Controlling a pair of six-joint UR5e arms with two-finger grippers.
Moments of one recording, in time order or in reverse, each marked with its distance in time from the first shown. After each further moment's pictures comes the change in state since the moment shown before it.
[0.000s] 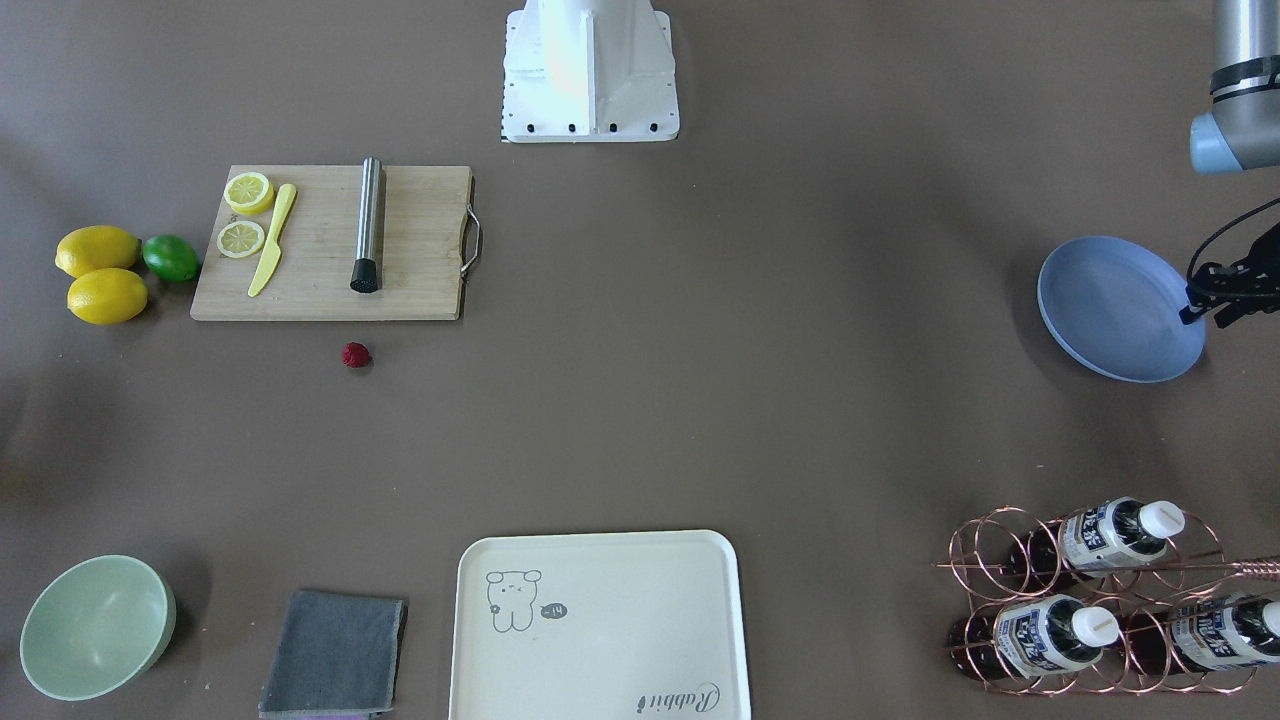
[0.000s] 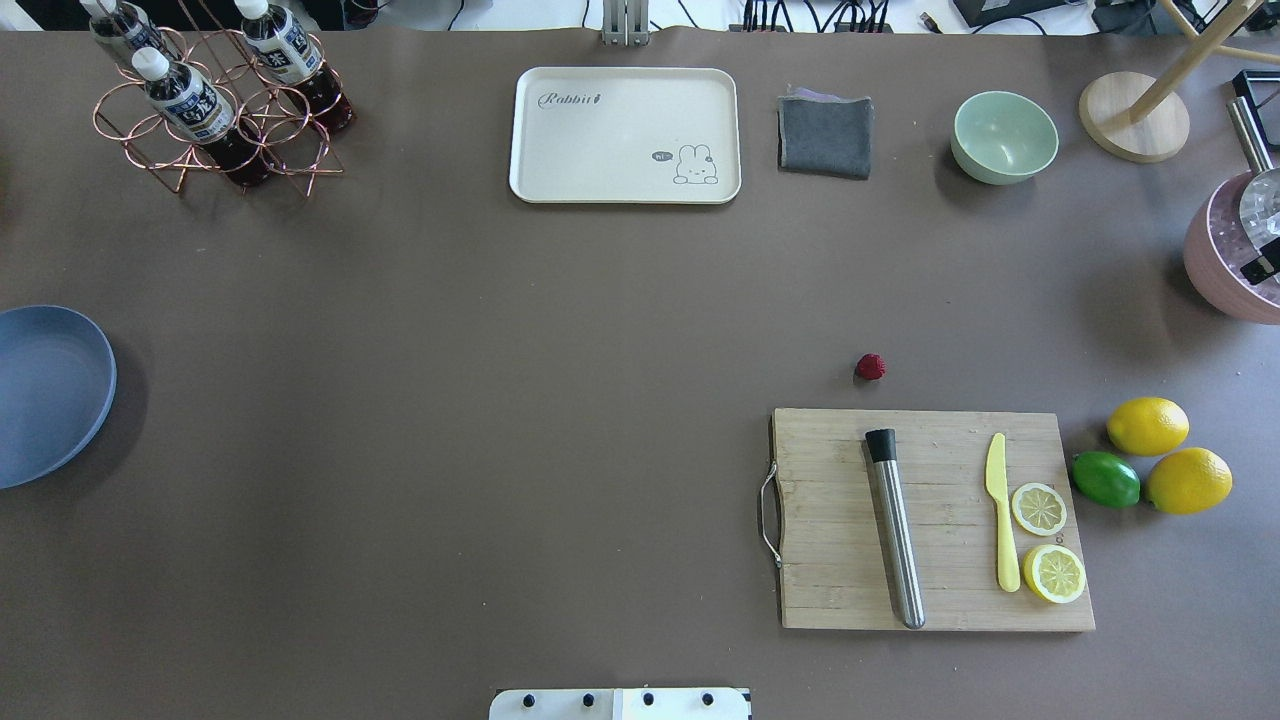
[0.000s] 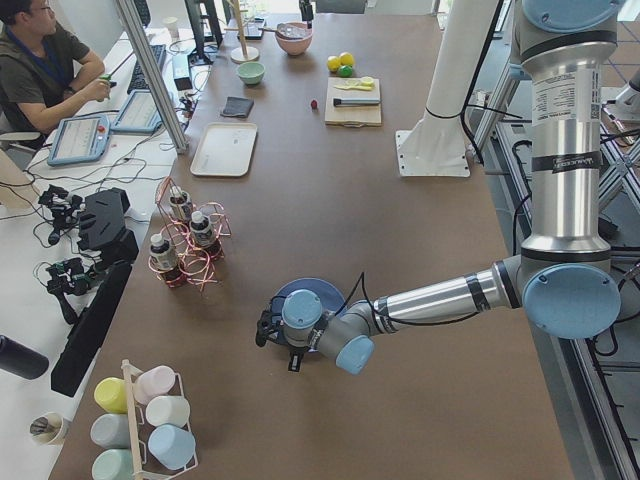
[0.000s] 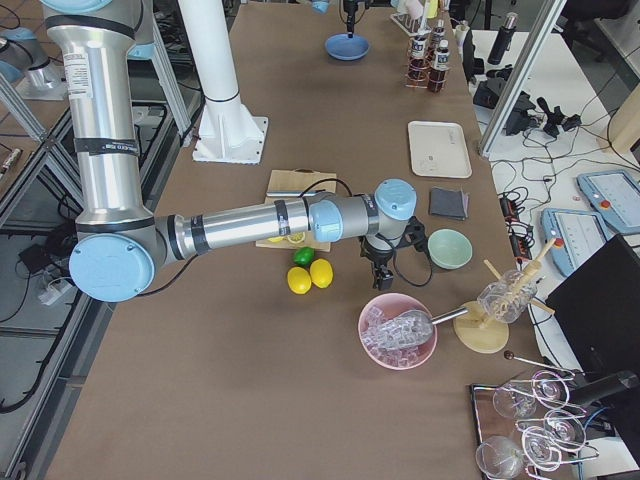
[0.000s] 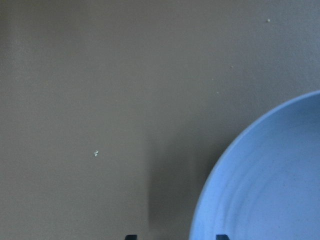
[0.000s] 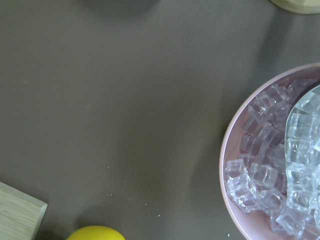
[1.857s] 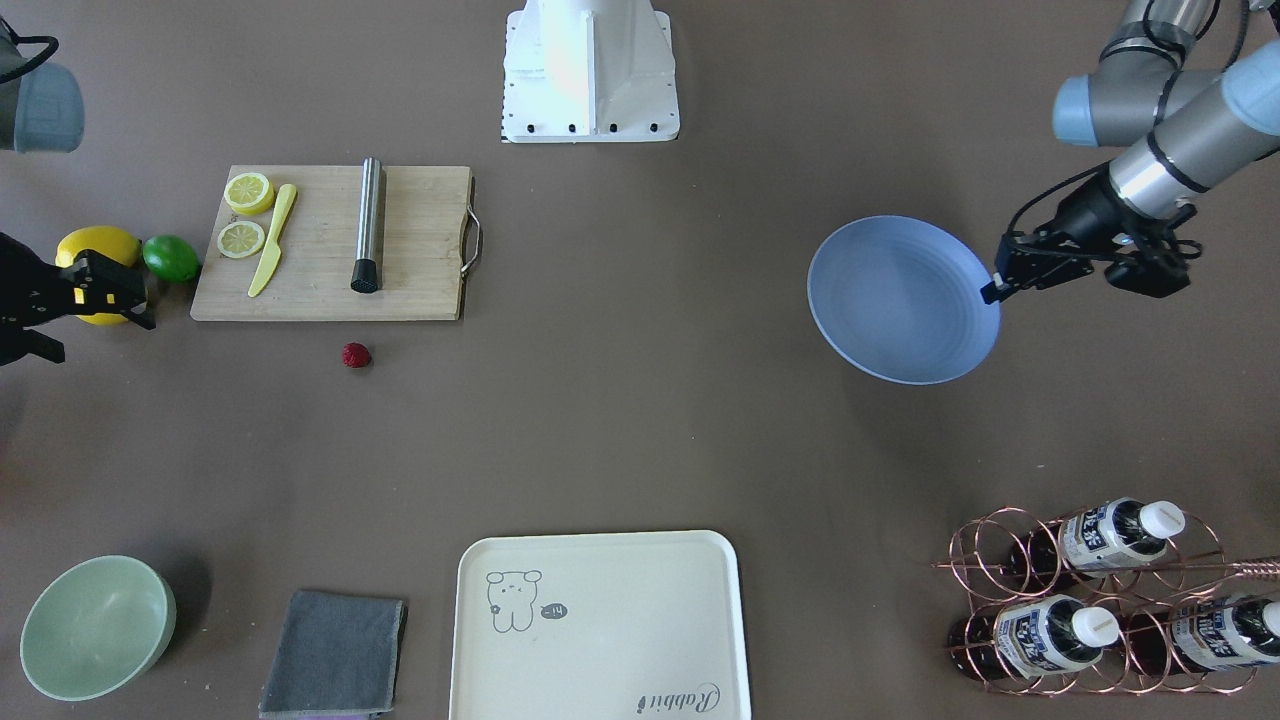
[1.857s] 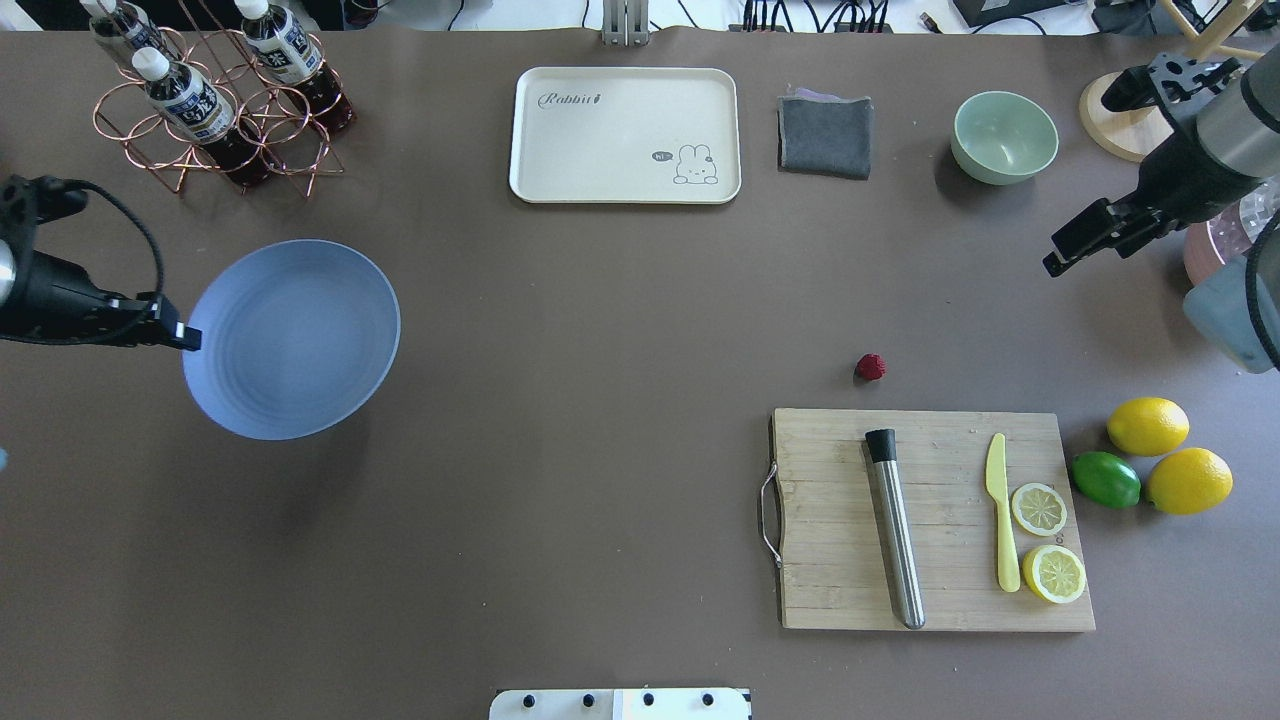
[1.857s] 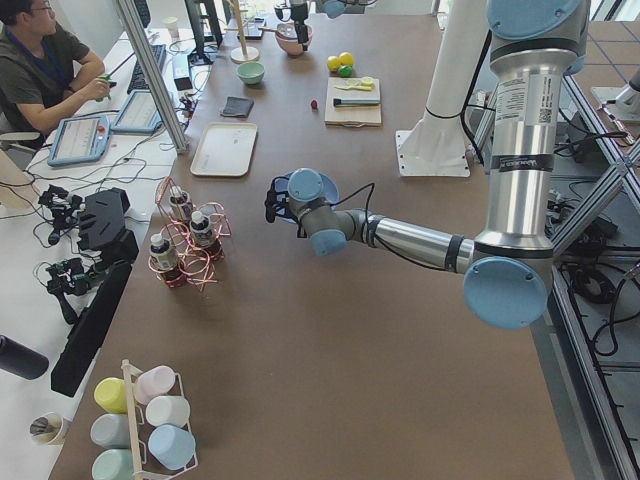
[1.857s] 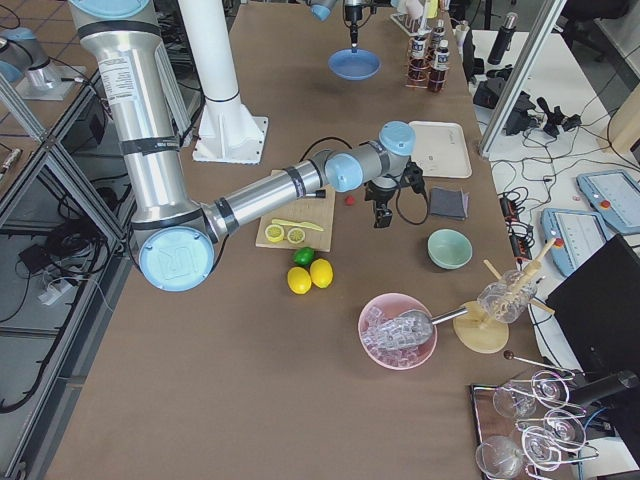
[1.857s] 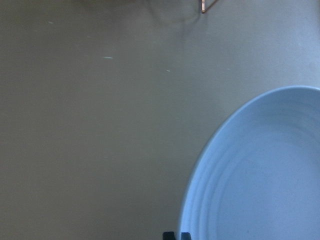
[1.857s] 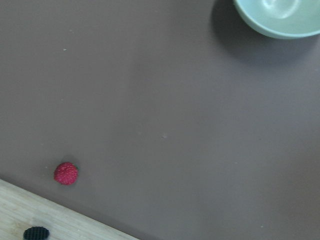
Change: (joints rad) left arm 0.340 -0.145 -0.485 0.057 0.030 -0.765; right arm -0.257 0.169 0.098 0.001 -0.008 0.389
